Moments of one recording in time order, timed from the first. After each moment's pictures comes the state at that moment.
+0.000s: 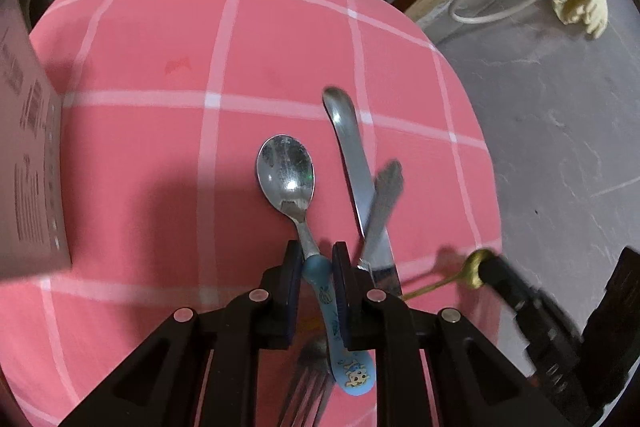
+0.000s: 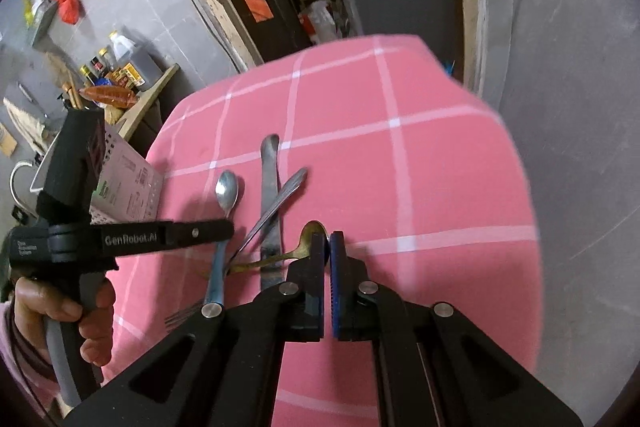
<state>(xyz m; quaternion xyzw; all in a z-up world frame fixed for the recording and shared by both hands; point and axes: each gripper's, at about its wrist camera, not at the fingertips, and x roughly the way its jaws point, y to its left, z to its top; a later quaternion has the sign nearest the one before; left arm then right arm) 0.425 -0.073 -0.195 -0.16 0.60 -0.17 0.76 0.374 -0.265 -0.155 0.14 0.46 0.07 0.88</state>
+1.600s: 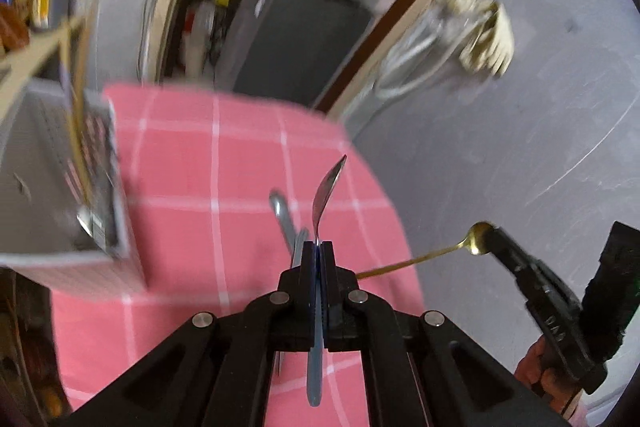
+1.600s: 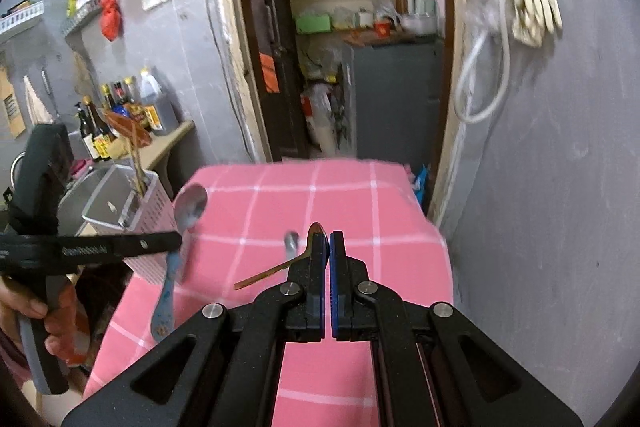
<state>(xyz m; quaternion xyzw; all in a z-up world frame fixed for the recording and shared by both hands) 0.365 -0.006 -0.048 -0.17 0.44 -0.22 0.85 0.322 -0.257 -0.006 0.04 0.32 0.03 0.95</state>
